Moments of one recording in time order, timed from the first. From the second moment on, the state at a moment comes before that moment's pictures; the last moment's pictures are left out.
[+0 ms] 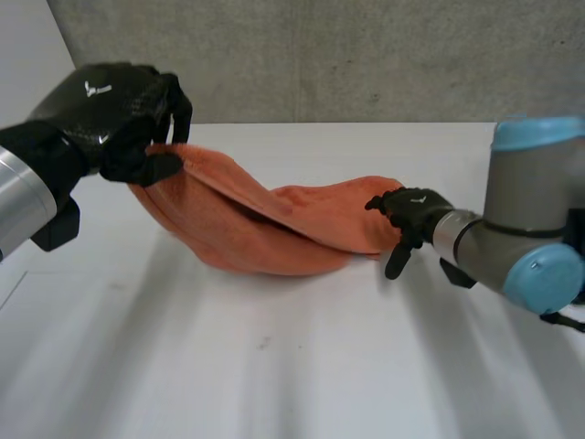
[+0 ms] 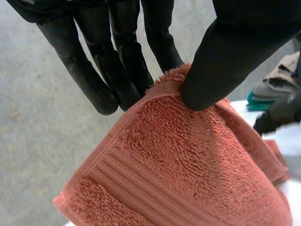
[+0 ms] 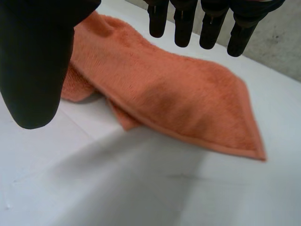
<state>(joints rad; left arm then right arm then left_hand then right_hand) 4.40 -1.45 -1.51 2.96 -1.23 3.30 1.95 -0.88 1.14 0.24 1.39 2.92 1.15 1.20 1.19 1.20 0.98 0.22 0.21 0.21 0.21 0.04</state>
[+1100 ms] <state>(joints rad) 4.51 -2.18 -0.94 3.11 -1.30 3.58 1.80 -0.86 0.74 0.37 1.38 2.65 1.15 1.20 1.19 1.20 0.98 1.13 1.18 1.19 1.19 1.00</state>
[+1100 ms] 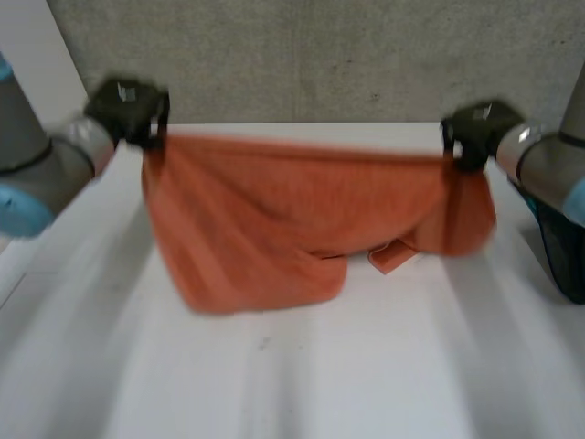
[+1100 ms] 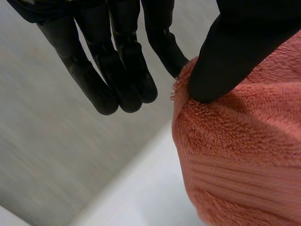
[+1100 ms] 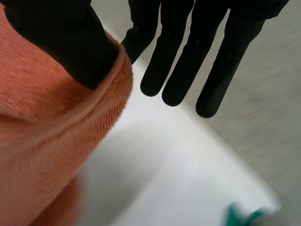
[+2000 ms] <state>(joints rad) 4.53 -2.20 -1.46 3.39 -1.37 3.72 1.73 -0.88 1.33 -0.12 1.21 2.71 1.15 1.20 1.19 1.20 0.99 0.98 0.99 1.00 1.00 0.82</state>
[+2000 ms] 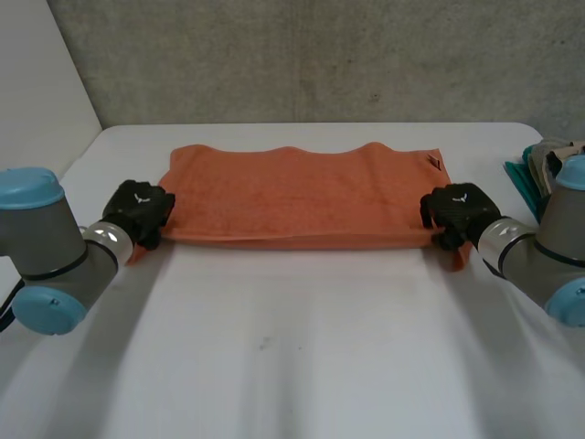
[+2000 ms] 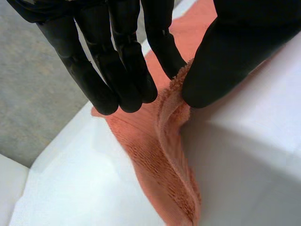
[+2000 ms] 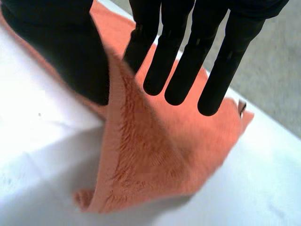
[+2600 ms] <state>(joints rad) 4.56 -2.10 -1.48 3.23 -1.37 3.68 1.71 -0.96 1.34 0.16 1.42 2.75 1.15 1.20 1.19 1.20 0.99 1.12 1.18 1.19 1.19 1.00</state>
